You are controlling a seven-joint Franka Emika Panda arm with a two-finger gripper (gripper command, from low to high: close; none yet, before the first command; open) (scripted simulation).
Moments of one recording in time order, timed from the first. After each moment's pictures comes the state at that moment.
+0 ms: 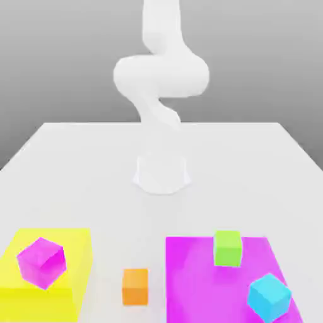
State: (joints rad) arm -0.03 -0.72 0.01 -2.33 0.03 2.34 0.89
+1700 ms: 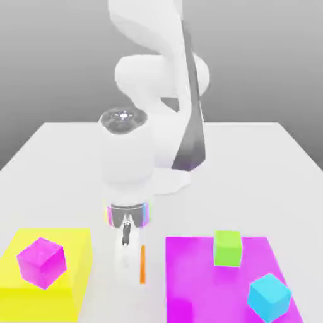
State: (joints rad) arm -0.23 0.14 0.06 -2.56 0.00 2.70 2.10
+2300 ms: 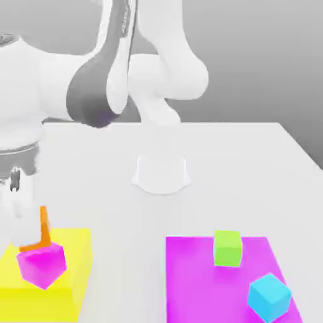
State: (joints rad) arm -0.43 0.10 0.00 -2.36 0.00 2.46 1.58
